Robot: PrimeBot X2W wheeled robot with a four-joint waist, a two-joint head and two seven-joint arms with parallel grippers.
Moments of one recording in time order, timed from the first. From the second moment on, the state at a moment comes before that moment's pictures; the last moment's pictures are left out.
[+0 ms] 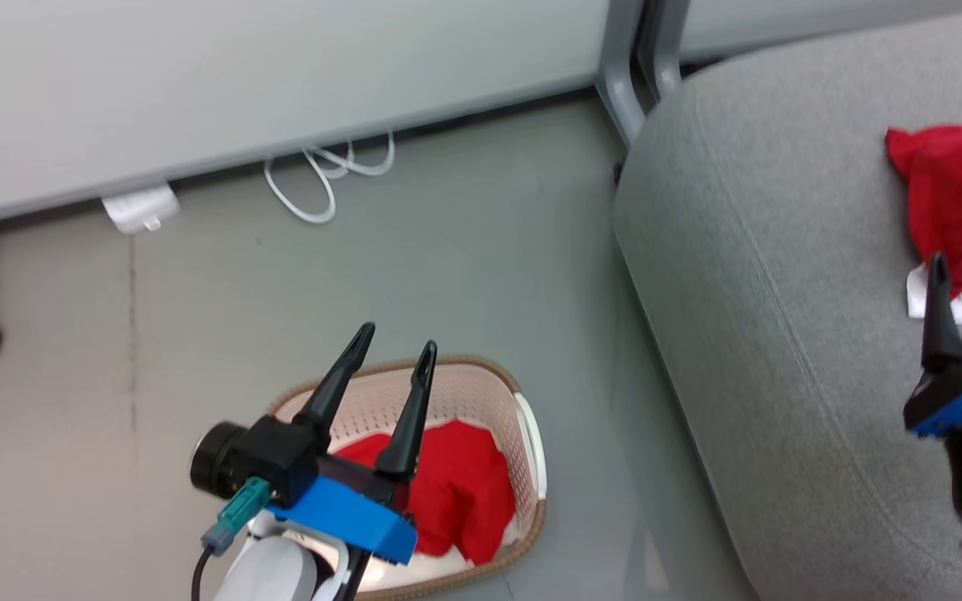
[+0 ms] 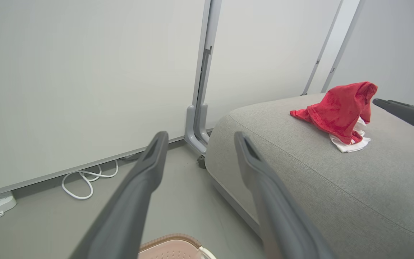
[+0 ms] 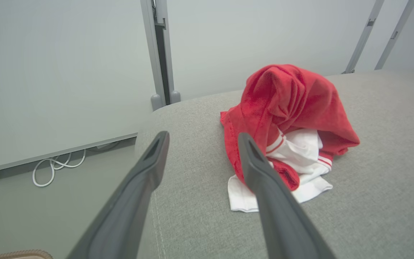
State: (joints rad) left arm -0.24 0.14 -0.43 0.21 -0.34 -0.13 -0.26; right arm -0.48 -0.22 -0.27 0.59 0.12 0.13 -0.20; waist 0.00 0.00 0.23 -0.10
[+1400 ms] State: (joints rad) left arm -0.02 0.11 -0.11 0.30 -0.31 -0.13 -0.26; right arm 0.05 -0.05 -0.08 0.06 0.08 0.13 -0.12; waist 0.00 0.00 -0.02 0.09
